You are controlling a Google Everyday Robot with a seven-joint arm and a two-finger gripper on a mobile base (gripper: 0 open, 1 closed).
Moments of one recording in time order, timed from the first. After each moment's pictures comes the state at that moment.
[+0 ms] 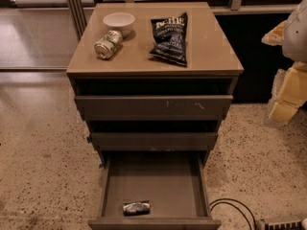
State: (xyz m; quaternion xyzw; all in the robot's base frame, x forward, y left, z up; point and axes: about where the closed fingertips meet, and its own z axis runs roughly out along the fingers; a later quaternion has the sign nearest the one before) arm 0.438 -0.217 0.977 -0.60 0.78 -0.03 0.16
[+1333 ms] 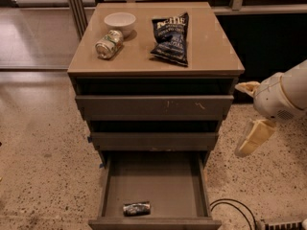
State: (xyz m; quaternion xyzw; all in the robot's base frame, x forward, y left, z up) arm 0.474 -0.216 0.828 -0.61 0.75 0.07 0.25
